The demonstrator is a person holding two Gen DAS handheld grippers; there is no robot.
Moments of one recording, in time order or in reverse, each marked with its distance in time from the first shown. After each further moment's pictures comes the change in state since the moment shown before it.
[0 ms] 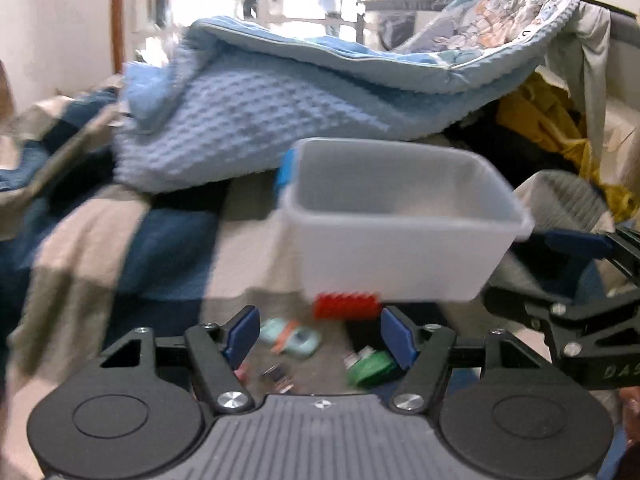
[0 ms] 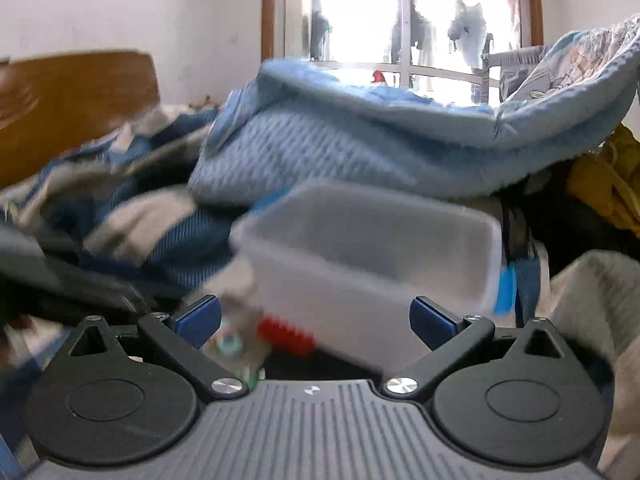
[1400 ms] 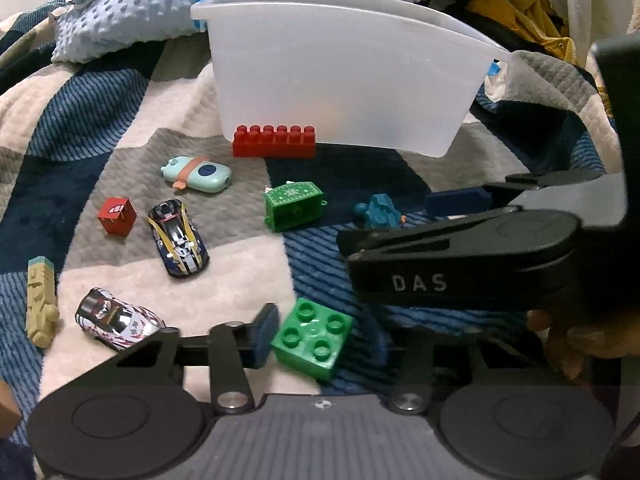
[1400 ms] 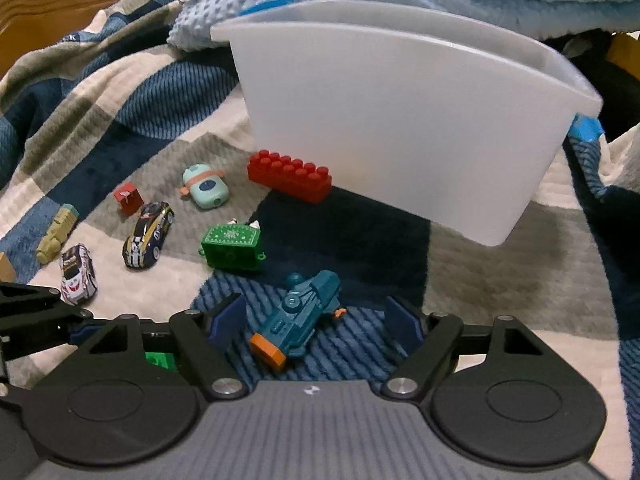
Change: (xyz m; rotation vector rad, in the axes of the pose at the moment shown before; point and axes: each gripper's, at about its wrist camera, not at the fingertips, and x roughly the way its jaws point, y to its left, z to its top) left arm 0.068 -0.050 -0.087 -0.009 0.221 -0.133; right arm 0.087 0.006 -0.068 0.042 0.317 0.014
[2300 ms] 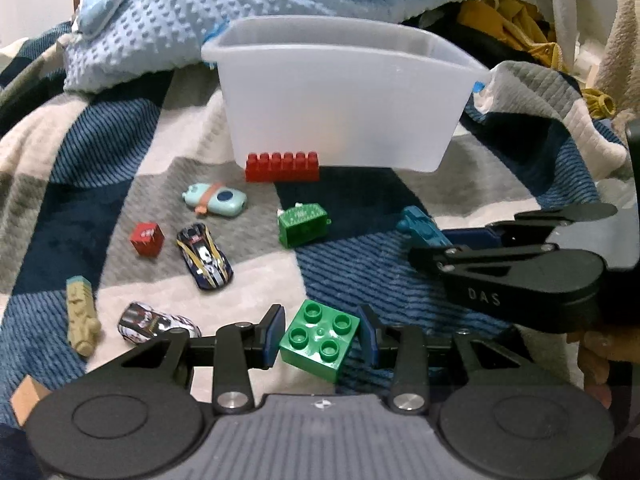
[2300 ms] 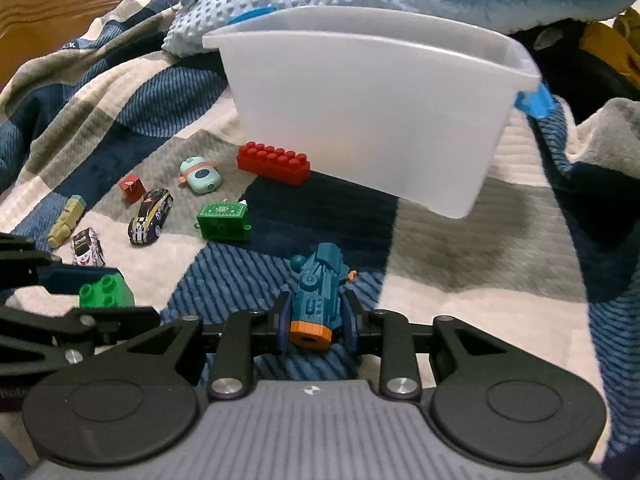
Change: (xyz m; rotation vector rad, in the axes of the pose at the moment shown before) left arm -0.041 -0.001 0.005 0.044 -0.037 0.025; right arm -0.037 -0.013 -0.018 0.030 -0.011 -0.019
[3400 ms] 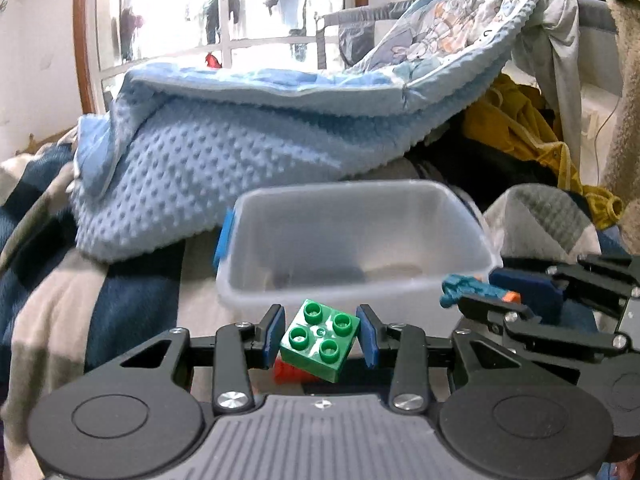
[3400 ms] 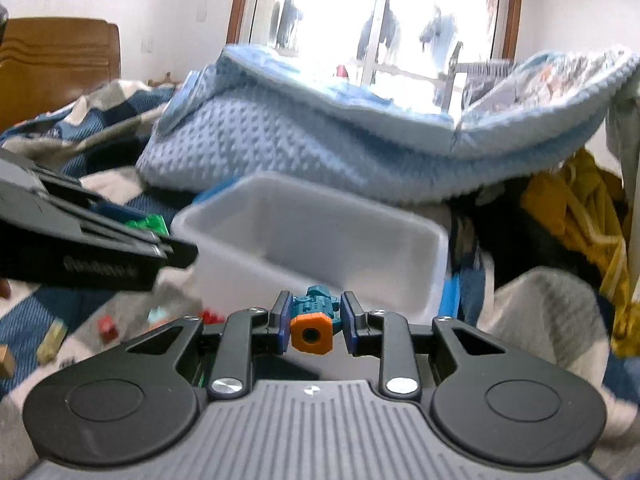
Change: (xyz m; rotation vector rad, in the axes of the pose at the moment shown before) left arm -0.033 -0.006 0.152 0.087 -0.224 0.056; right arm -0.072 -0.003 0.096 -0.087 -0.303 -0.158
